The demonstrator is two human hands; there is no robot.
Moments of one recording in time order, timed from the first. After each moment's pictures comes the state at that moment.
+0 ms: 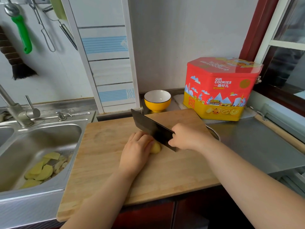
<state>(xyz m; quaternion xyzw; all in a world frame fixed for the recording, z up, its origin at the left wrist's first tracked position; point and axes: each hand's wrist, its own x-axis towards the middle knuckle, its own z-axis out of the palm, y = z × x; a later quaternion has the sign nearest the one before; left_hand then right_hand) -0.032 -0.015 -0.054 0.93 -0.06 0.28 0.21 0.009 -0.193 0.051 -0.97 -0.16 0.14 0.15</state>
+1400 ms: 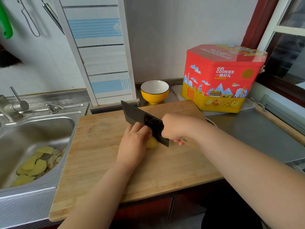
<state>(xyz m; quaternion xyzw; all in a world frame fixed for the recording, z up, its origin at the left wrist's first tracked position) -0.023 -0.018 -0.049 0.94 -0.05 0.26 0.20 0.021 -0.166 0.061 -0.95 -0.15 0.24 0.11</state>
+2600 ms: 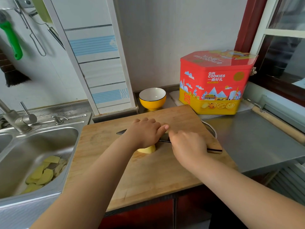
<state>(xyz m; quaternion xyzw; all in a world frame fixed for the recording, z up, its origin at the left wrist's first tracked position) 0.011 -0.053 0.031 0.99 -0.12 -0.02 -0.03 -0.016 -0.207 0.009 -0.97 -0.19 -0.12 -0.04</state>
